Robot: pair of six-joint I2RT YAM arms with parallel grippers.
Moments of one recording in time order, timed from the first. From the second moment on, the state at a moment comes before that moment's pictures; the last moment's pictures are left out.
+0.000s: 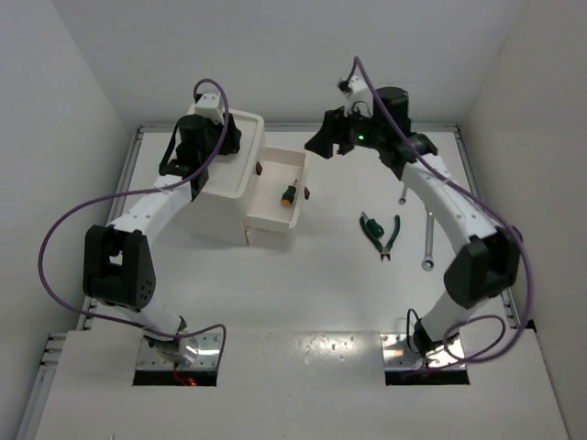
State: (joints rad) left arm -0.20 1.64 1.22 0.15 0.04 -0.14; right arm 0.36 1.74 1.60 -0.23 -0.61 0.18
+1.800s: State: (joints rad) left arm -0.20 1.64 1.24 0.12 0.07 -0.14; right arm 0.07 1.87 1.15 -0.52 -0.31 -0.35
